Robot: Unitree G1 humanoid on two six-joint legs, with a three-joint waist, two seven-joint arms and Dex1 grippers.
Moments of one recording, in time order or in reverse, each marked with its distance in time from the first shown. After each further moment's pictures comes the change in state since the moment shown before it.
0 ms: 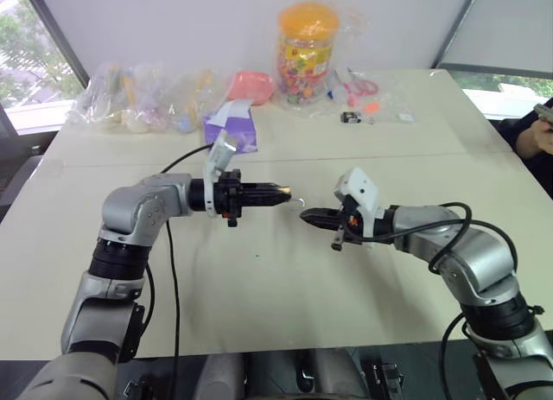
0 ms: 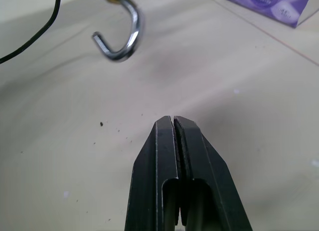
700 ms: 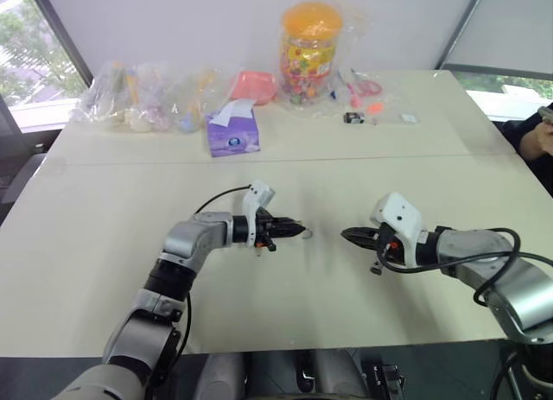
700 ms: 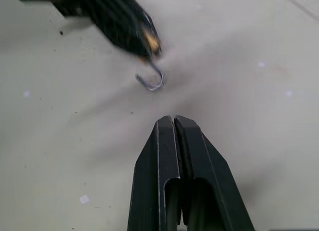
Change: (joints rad) left arm 0.093 -0.237 -0.146 0.242 0.254 -0.130 0.283; right arm 0.279 -0.205 -0.130 -0.137 -0.079 -0.082 0.033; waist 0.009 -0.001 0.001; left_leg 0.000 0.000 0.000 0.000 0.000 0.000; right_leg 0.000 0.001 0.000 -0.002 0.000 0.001
